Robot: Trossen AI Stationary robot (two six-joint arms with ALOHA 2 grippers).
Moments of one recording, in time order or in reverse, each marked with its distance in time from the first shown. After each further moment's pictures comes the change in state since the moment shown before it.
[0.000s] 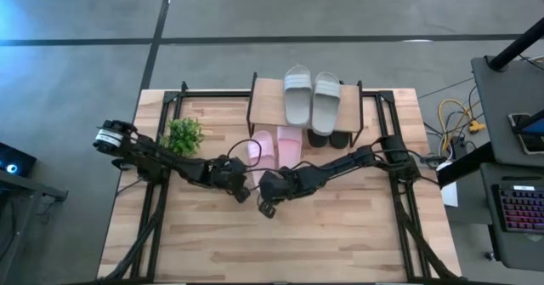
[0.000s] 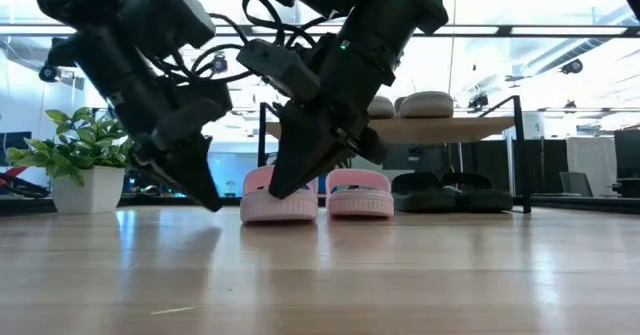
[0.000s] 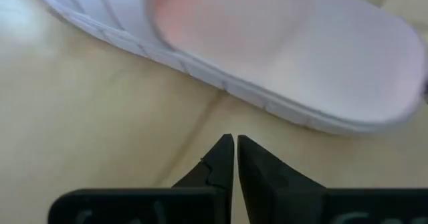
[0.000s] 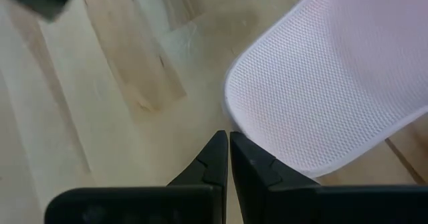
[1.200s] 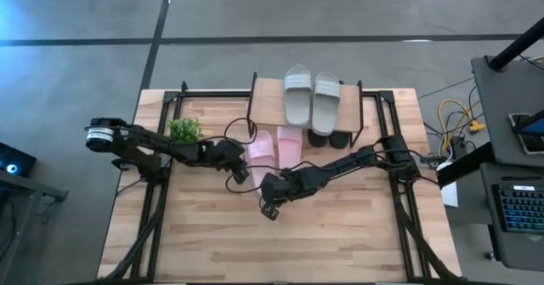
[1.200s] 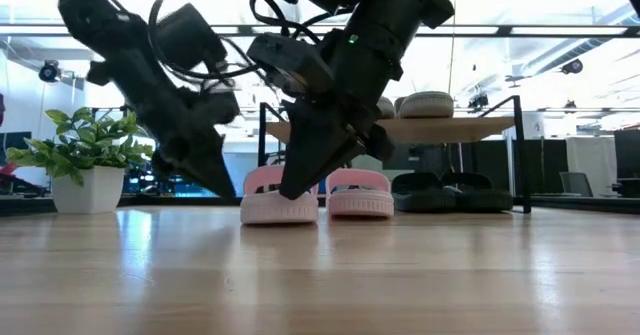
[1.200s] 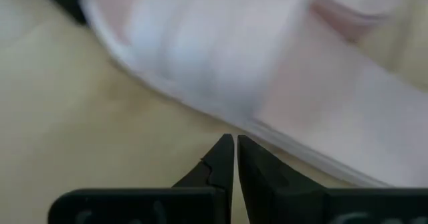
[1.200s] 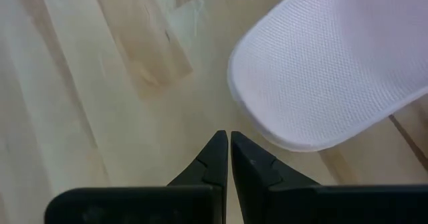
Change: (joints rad) left arm 0.275 -0.108 -0.091 0.129 0.226 0.184; right arm 0.014 -0.014 0.000 -0.049 -0.045 -0.003
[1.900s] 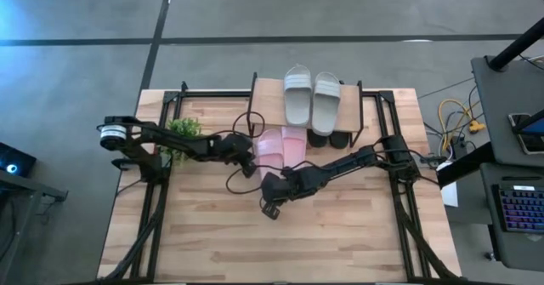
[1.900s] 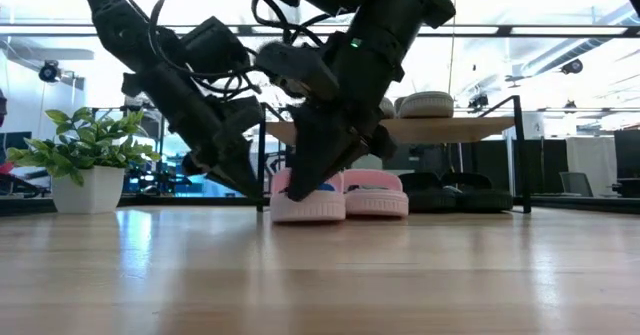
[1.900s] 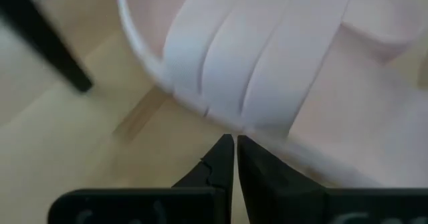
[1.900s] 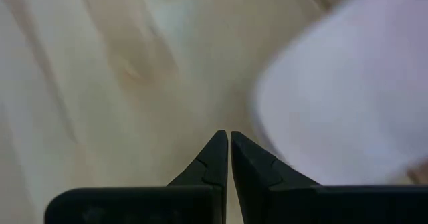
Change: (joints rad) left arm 0.088 0.135 0.080 0.105 0.021 0.109; right arm 0.001 0.000 -0.003 -0.010 0.023 -0.022
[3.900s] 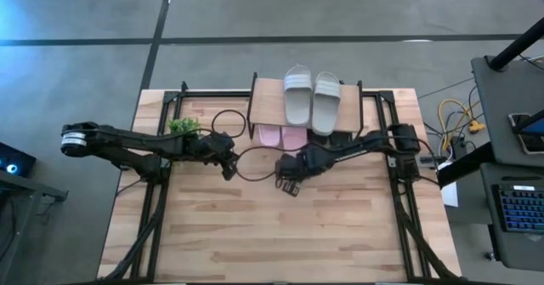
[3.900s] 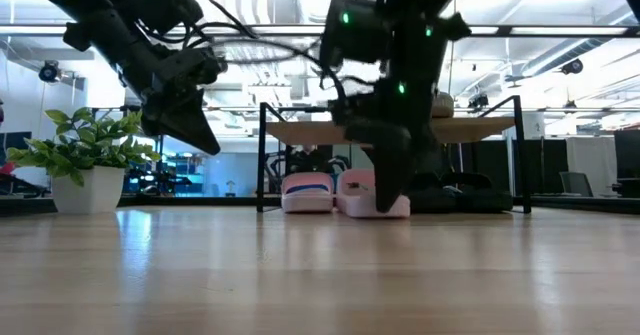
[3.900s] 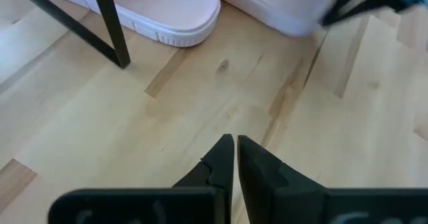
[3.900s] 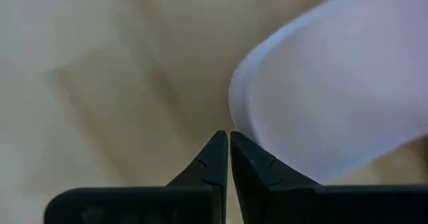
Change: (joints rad) left arm -0.061 -0.424 -0.071 -0.340 -0.008 0.021; right arm -0.149 -0.111 -0.148 -0.264 0.073 -0.150
